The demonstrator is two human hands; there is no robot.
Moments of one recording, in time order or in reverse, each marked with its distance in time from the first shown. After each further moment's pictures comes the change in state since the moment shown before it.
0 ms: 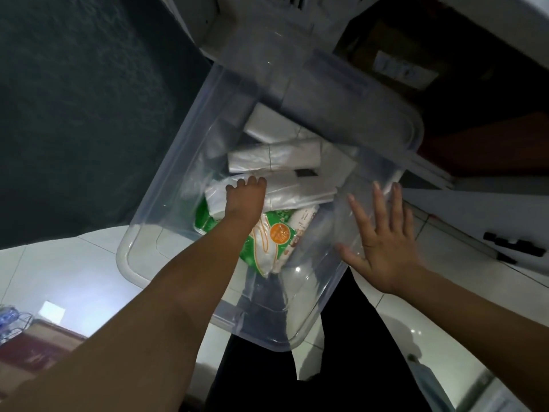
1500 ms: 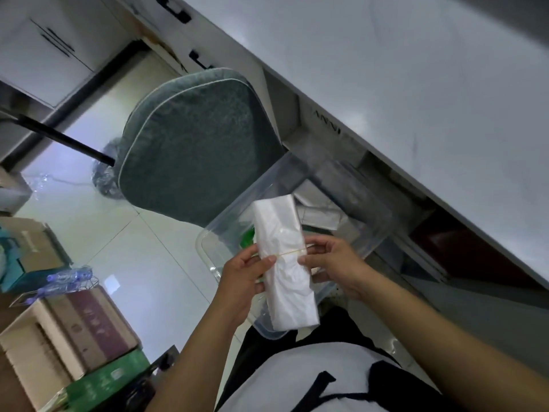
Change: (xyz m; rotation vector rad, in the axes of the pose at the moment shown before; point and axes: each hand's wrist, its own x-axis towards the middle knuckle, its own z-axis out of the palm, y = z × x) left_hand -0.281 0.051 -0.192 -2.100 0.278 -0.563; right_hand -0.009 -0.083 -0.182 1.434 -0.609 0.073
